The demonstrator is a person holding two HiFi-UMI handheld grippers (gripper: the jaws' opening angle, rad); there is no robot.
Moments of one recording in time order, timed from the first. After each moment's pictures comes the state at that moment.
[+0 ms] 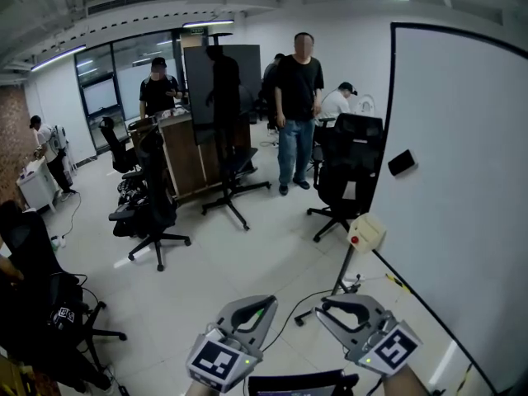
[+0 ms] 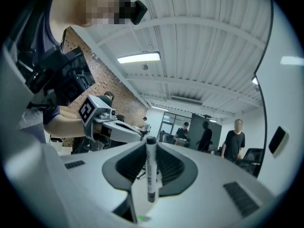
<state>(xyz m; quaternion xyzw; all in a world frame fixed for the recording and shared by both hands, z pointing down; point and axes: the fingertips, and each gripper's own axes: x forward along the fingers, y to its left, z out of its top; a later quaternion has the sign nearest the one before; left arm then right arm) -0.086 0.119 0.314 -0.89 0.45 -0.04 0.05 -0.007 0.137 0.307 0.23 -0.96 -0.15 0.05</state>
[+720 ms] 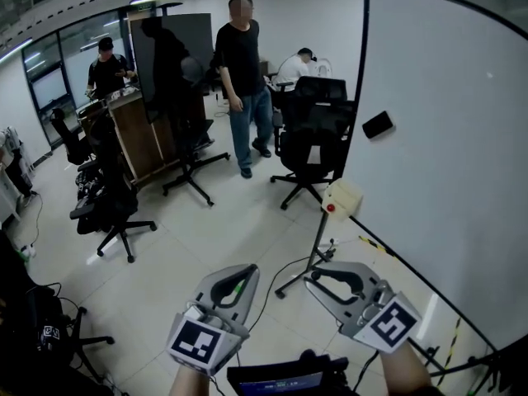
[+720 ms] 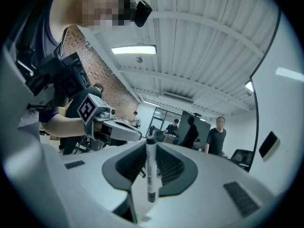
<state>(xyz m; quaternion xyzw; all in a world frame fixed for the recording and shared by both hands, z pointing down) -0.102 0.072 0.310 -0.91 0.40 -0.02 0.04 -0.021 0.100 0.307 0.30 -0.94 -0.15 0.08</state>
